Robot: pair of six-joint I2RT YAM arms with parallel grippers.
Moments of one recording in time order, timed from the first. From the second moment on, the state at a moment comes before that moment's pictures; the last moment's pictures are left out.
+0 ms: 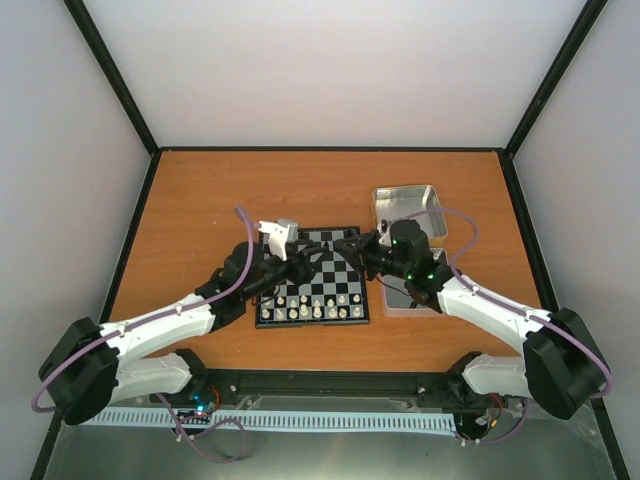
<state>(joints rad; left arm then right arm) -0.78 1.11 0.53 0.40 0.11 -0.50 0.63 1.23 0.65 0.21 -0.38 1.50</state>
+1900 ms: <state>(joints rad) -0.79 1.30 0.54 0.44 0.11 -0.52 0.67 1.37 0.66 0.31 -0.38 1.68</state>
